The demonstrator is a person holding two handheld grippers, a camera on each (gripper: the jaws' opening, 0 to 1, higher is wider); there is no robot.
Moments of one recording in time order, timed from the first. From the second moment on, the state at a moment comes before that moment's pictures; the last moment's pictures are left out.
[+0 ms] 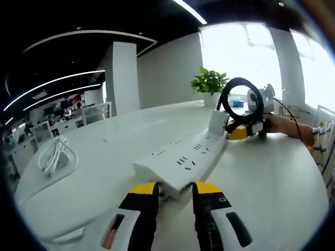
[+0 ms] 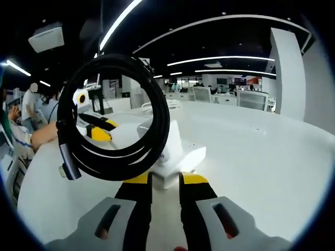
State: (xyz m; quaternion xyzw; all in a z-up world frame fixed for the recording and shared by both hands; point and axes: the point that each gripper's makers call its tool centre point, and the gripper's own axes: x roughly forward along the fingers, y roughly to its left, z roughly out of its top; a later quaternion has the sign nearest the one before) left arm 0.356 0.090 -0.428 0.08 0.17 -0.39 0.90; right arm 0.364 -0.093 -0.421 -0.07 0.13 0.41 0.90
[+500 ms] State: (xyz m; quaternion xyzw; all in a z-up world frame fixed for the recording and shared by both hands) left arm 0.359 0.089 -0.428 0.08 0.16 -0.38 0.91; right arm 0.368 -0.095 -0.420 -0.09 0.12 0.40 0.91
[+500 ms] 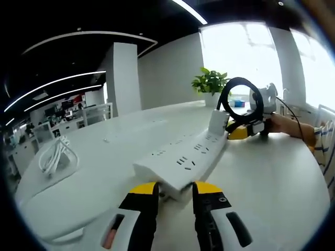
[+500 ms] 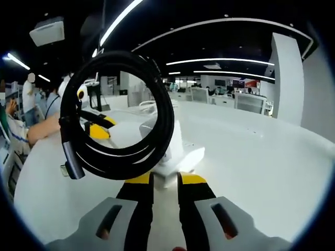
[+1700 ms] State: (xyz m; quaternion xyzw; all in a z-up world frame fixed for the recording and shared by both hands) left arm 0.331 0.094 -0.409 0.06 0.15 -0.37 0.91; right arm 0.346 -0.112 -0.407 -0.08 0.13 0.36 0.92
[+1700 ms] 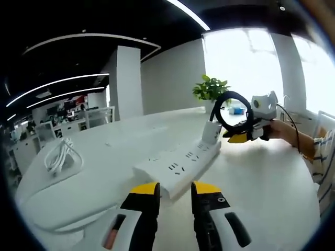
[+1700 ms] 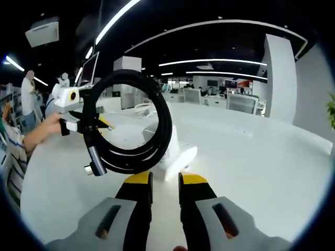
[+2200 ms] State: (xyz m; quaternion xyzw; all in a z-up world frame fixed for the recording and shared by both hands) left arm 0.295 0.116 -0.397 0.02 0.13 -0.33 0.94; right arm 0.314 -0.120 -0.396 -0.08 0.12 0.33 0.93
